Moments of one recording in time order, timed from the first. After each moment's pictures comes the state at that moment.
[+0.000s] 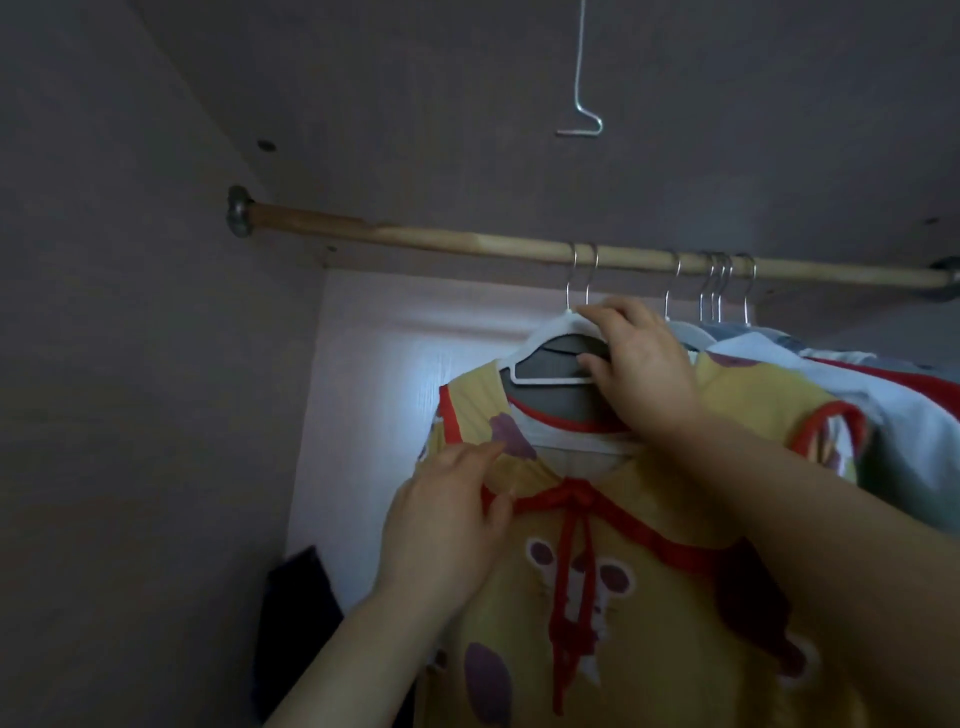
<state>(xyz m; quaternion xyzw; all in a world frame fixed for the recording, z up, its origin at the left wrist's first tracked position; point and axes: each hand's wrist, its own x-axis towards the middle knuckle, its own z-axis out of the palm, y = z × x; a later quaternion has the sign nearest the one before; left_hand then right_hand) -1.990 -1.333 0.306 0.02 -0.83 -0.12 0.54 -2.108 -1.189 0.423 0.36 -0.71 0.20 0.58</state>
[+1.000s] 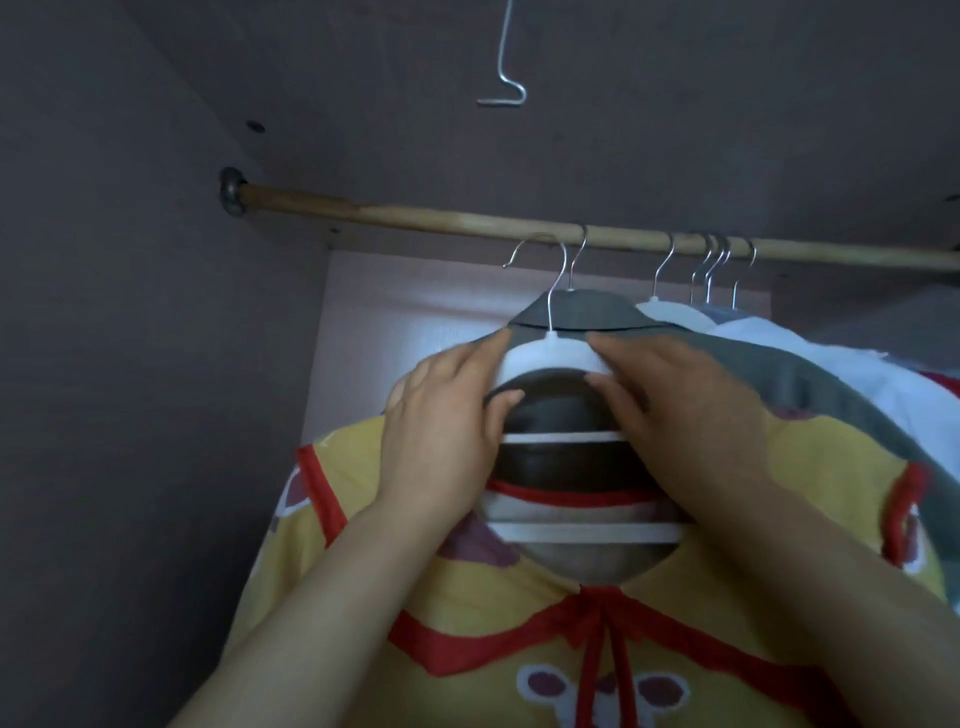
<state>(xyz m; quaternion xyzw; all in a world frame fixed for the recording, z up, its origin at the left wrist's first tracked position) -1.993 -1.298 0.344 0.02 -0.76 -0.06 0.65 -2.078 -1.135 0.370 0.38 -0.60 0.20 0.67</state>
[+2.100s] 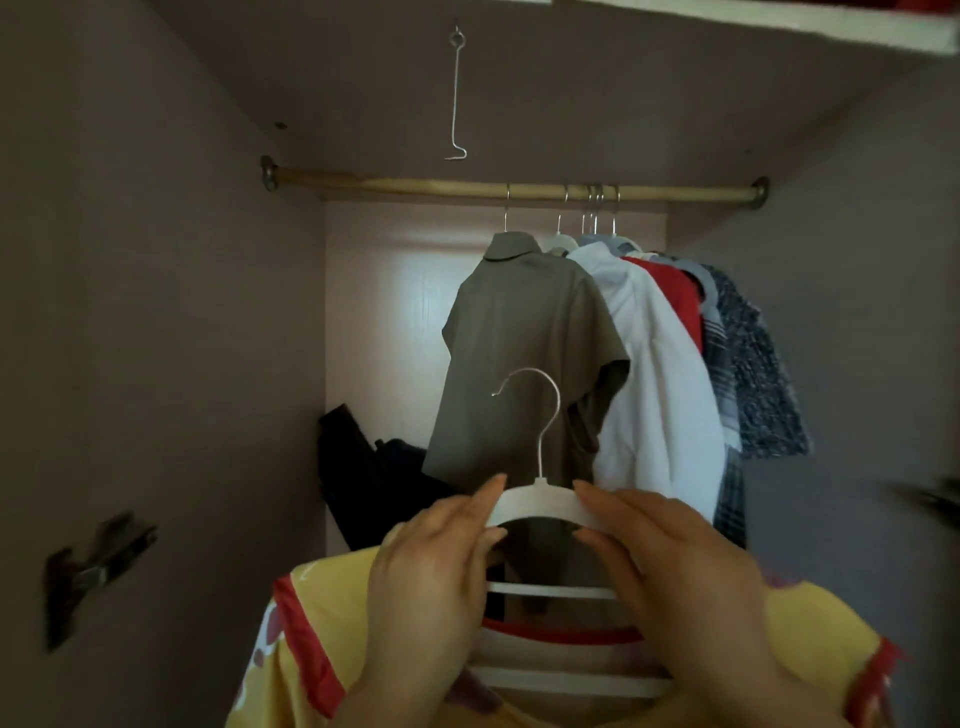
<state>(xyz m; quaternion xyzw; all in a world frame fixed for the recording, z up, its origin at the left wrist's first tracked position) -1.769 -1.178 0.163 -0.05 -0.79 -0.13 0.59 -1.836 -0.999 0.177 0.37 -0.70 0.21 0.57</state>
